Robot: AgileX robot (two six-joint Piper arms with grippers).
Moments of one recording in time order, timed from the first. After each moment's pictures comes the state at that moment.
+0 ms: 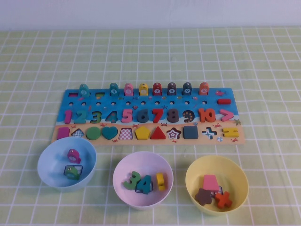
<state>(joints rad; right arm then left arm) 0.02 0.02 0.00 0.95 0.40 -0.09 -0.02 -0.01 0.02 -0.02 0.37 0.10</state>
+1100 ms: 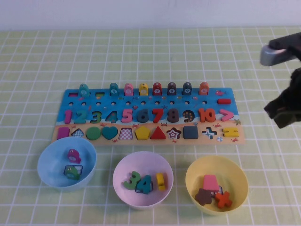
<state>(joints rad) 0.27 1.50 -1.33 0.13 1.23 -0.17 -0.02 -0.01 0.02 -0.02 0.37 0.10</state>
